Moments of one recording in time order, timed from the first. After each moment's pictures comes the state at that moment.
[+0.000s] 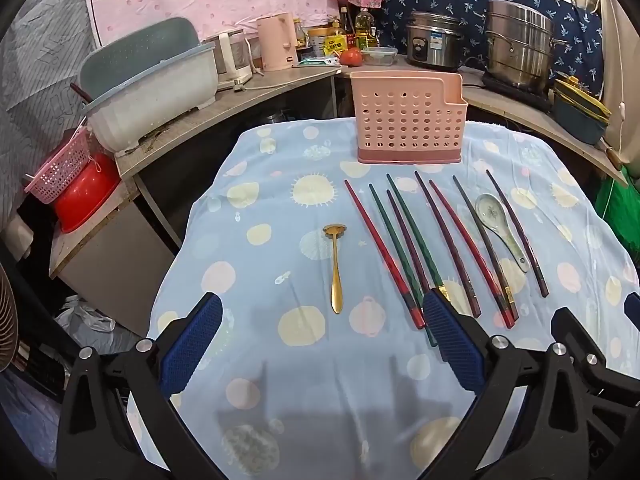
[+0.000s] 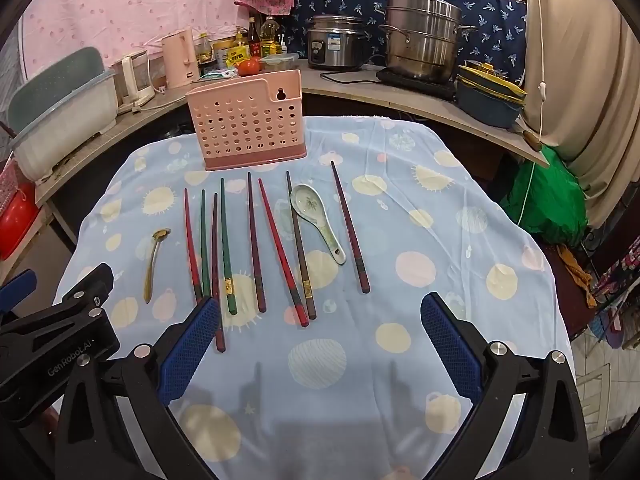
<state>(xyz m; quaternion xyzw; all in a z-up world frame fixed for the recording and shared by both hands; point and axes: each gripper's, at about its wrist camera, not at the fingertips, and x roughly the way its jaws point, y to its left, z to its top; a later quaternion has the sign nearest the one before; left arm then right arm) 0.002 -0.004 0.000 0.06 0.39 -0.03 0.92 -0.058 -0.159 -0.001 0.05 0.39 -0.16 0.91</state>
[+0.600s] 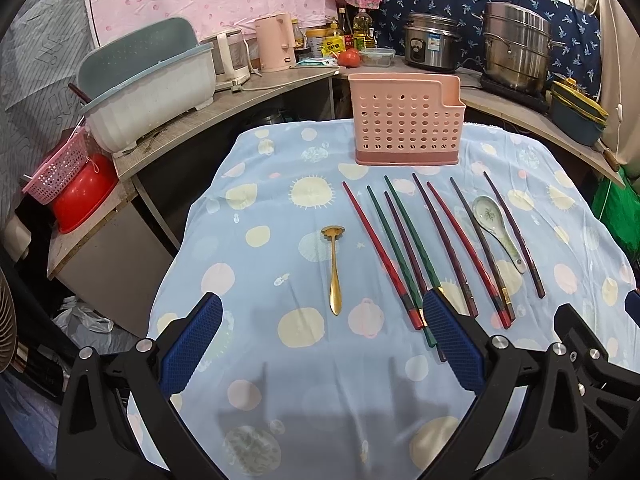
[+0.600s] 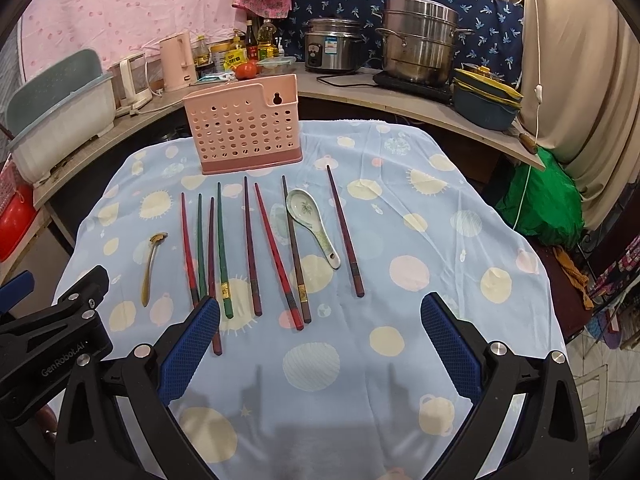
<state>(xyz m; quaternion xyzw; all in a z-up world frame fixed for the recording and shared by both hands) -0.001 -0.002 0.005 0.06 0.38 -0.03 0.92 -0.060 -0.162 0.005 0.05 0.39 -0.16 0.91</state>
